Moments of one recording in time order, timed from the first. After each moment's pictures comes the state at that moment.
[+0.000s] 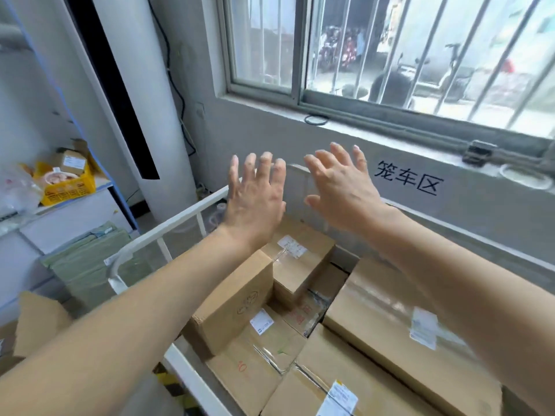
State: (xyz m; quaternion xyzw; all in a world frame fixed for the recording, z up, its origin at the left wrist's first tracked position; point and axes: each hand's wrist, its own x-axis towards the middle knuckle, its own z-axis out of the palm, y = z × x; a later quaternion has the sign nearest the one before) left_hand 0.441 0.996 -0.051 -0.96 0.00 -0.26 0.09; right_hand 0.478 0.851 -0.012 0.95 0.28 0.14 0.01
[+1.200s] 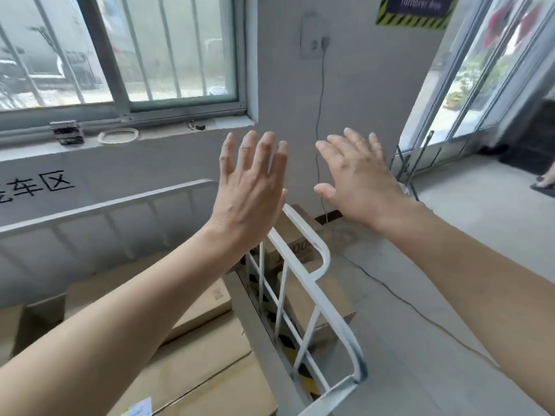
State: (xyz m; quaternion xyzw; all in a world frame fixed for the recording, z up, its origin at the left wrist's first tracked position) left_hand 0.257 0.517 -0.035 -0.73 0.56 -0.37 -0.16; right_hand 0.123 0.412 0.008 0.93 -0.32 0.13 0.10
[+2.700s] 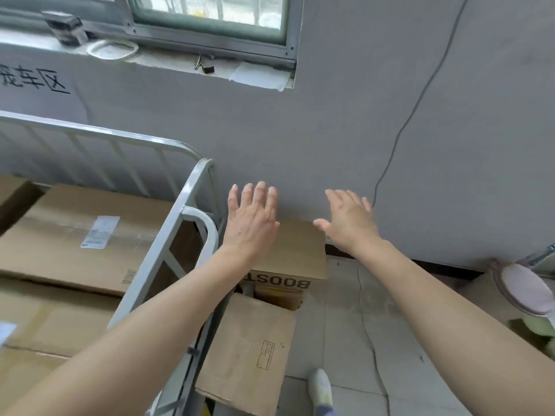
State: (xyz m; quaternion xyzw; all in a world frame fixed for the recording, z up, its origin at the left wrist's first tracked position) left_hand 0.317 0.055 -0.221 -0.97 0.23 -0.08 -0.02; right_hand 0.279 -0.119 -0.195 0.99 -0.11 -0.06 -0.08
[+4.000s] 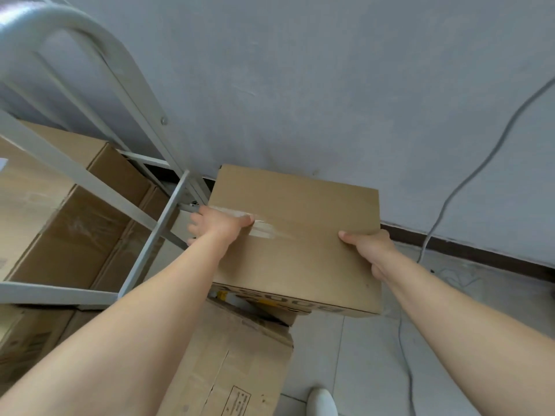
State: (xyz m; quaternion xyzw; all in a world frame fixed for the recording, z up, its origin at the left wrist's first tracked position) left_hand 0.483 -0.017 -0.576 -0.88 -0.33 0.21 -0.26; right_hand 0.416 -0.269 -0.601 0.66 -0.47 -0.14 -0.56
